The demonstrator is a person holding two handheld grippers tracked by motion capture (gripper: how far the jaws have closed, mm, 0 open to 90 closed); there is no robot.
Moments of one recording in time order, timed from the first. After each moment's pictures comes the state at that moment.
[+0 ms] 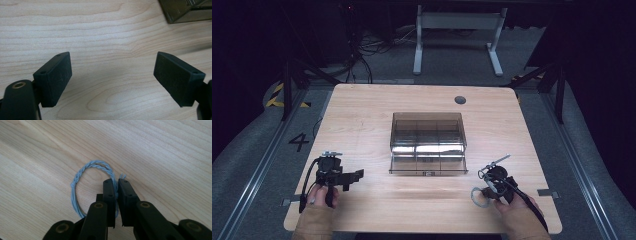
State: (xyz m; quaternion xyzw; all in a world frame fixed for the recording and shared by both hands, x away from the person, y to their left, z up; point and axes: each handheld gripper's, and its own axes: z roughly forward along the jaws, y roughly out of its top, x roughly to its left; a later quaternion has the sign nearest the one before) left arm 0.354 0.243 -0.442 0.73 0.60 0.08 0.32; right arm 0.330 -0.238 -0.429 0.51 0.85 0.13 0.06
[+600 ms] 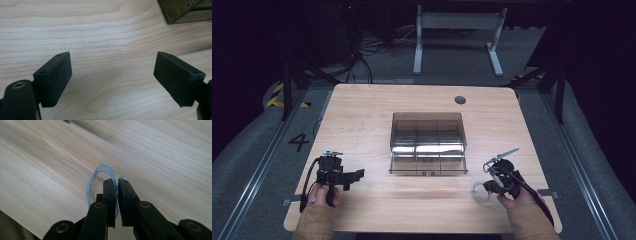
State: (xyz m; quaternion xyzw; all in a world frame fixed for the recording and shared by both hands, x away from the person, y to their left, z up) left arm 0.356 0.242 -0.442 0.73 0.60 0.07 0.32; right arm 0.329 -0.242 -0.394 0.50 0.85 0.17 0.06
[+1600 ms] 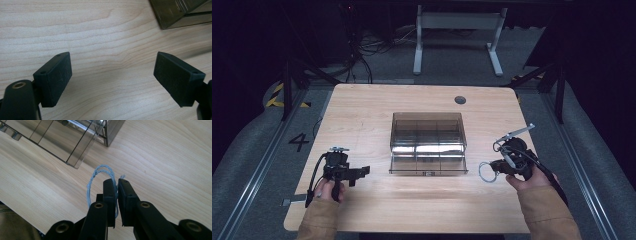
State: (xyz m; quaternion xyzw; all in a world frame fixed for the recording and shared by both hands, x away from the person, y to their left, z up) left arm 0.371 0.229 -0.443 0.73 0.59 0.06 0.33; right arm 0.344 -0.249 -0.323 0.48 0.85 0.20 0.10
